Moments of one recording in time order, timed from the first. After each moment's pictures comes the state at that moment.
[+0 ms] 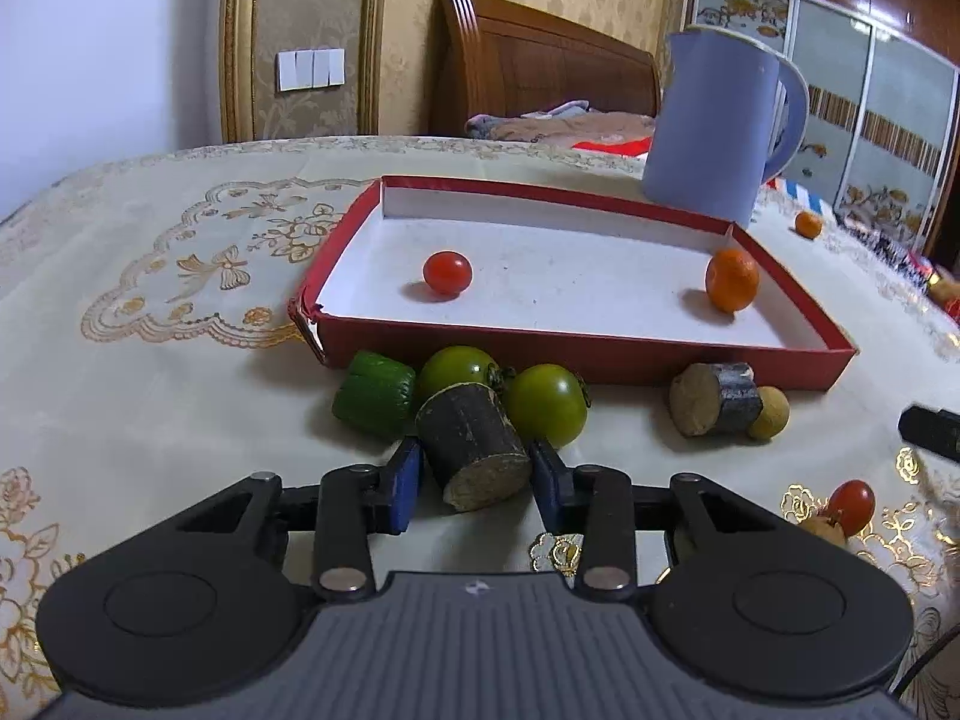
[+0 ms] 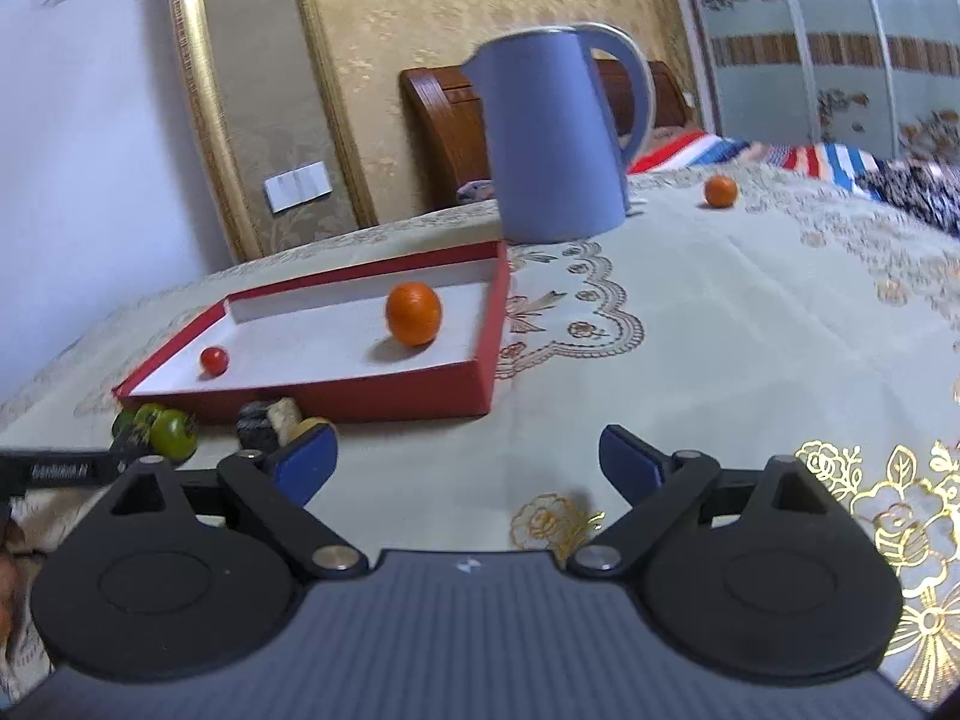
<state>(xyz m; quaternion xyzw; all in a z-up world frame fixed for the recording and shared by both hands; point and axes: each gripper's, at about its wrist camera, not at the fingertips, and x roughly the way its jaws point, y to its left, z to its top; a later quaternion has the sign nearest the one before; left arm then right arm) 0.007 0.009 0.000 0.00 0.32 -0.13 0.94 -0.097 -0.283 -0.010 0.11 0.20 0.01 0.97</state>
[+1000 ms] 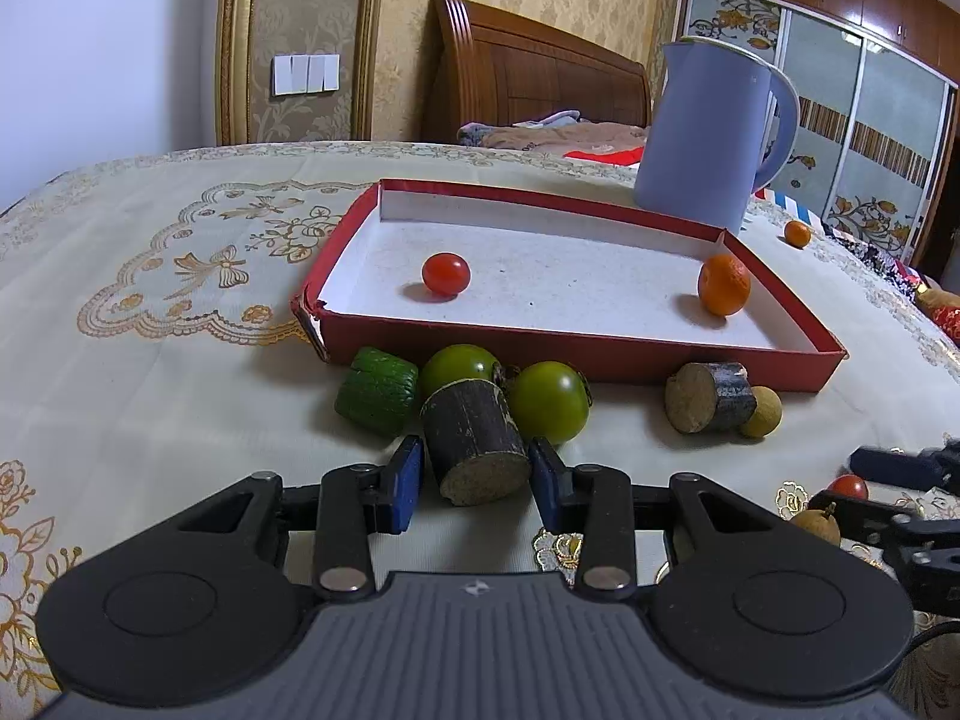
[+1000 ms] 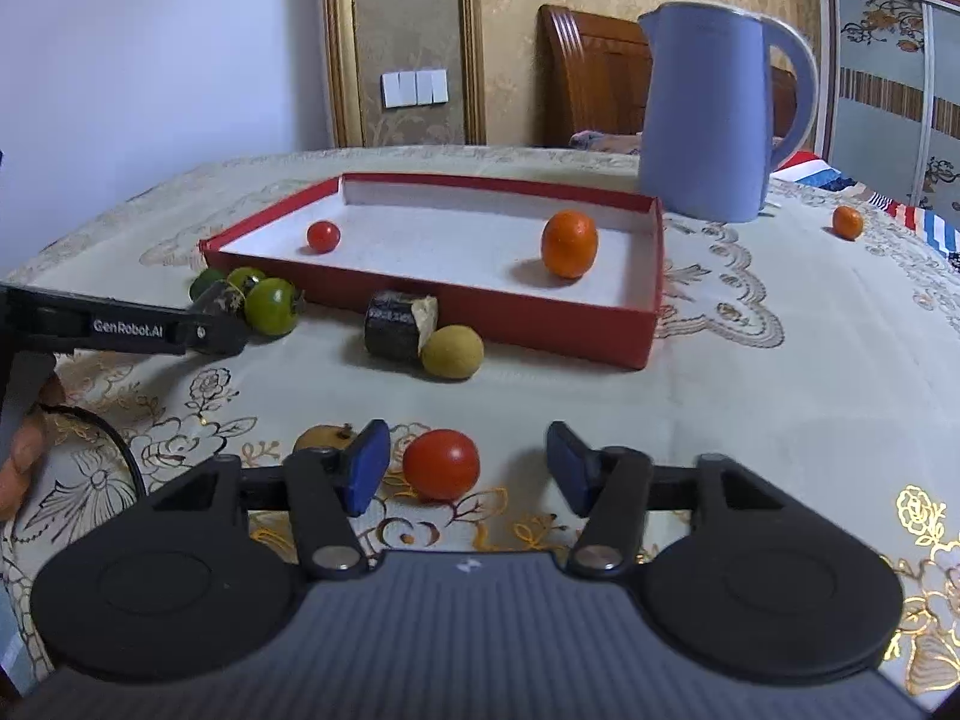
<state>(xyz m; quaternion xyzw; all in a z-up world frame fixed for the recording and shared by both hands) 0.005 0.015 -0.001 -0.01 0.31 -0.14 0.94 -0.083 -0.221 -0.014 -0.01 0.27 0.09 0.96</state>
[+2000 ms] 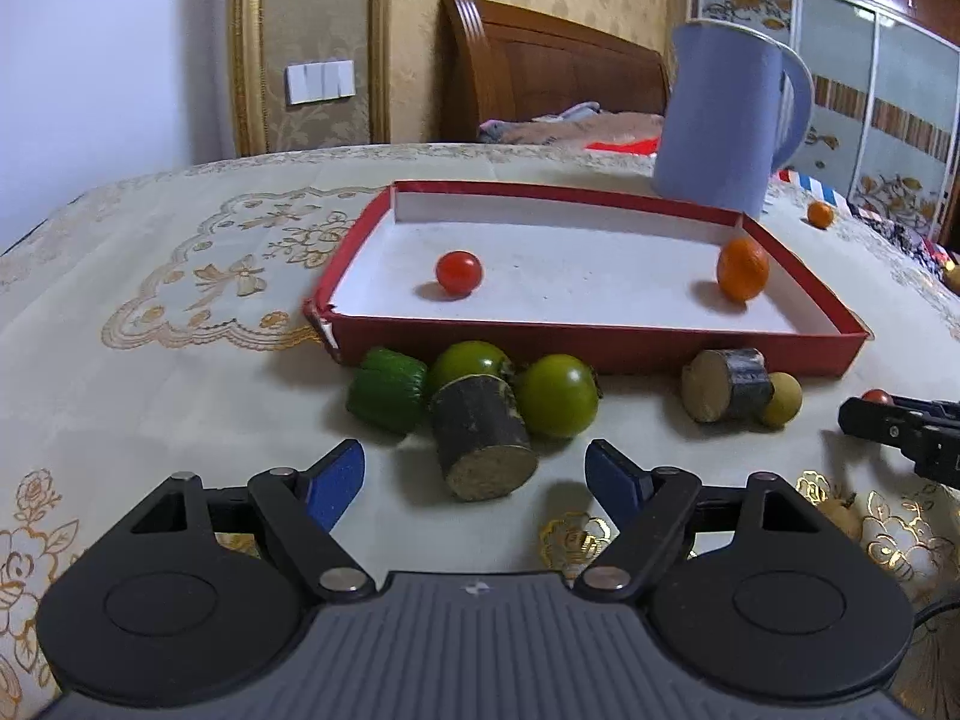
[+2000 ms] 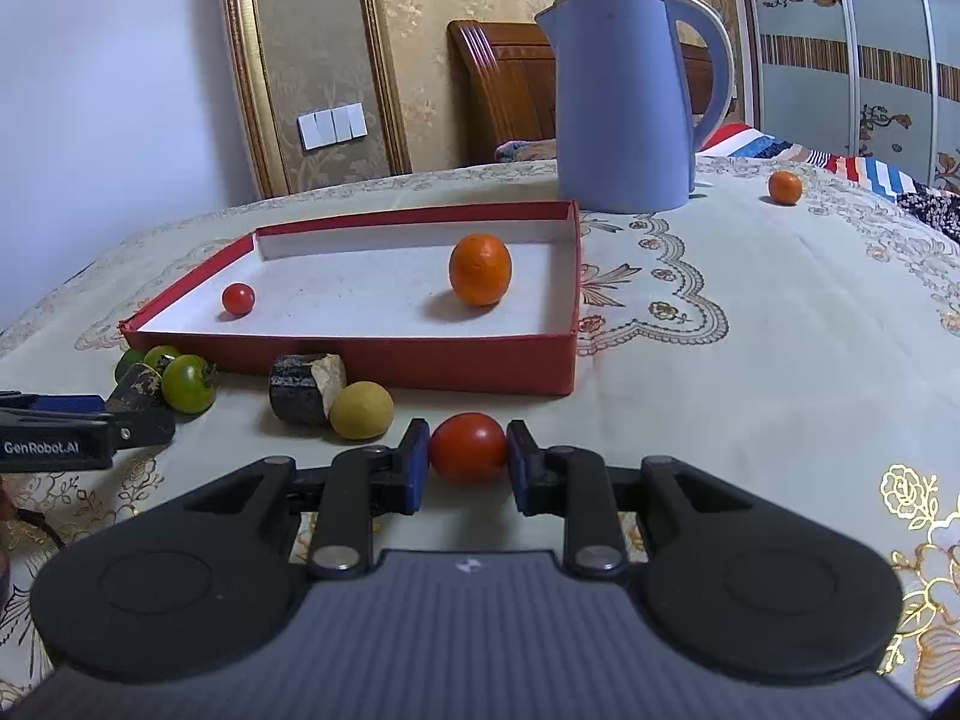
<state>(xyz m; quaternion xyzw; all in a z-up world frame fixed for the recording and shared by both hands) 0.002 0.001 -0.001 0.02 0.31 -0.11 0.94 -0.065 -0.249 -0.013 0.07 0.24 0.03 0.97</state>
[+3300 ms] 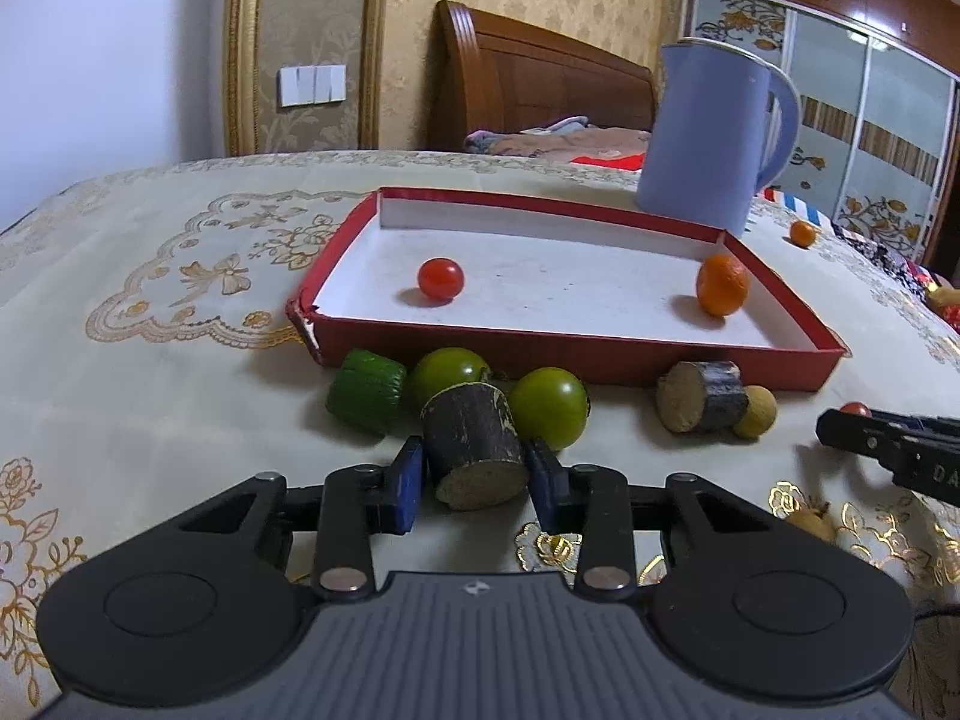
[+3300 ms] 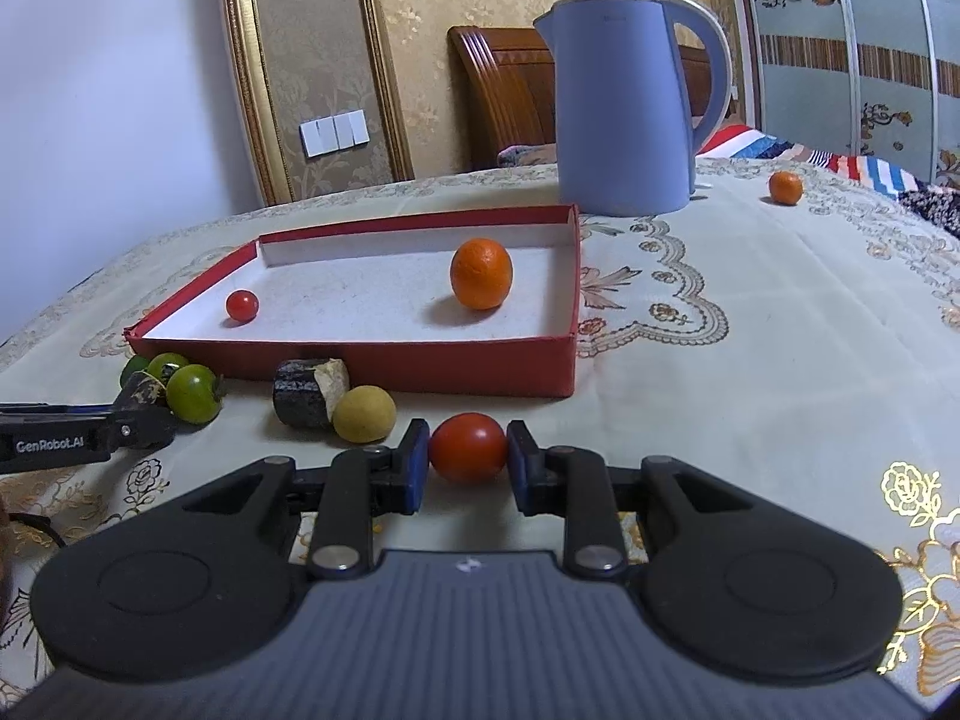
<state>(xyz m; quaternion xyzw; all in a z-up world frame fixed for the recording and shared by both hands) -0.005 0.004 0.000 0.00 0.30 -0.12 0.95 -0.066 -0.249 -0.013 0.07 0.24 0.03 0.97</state>
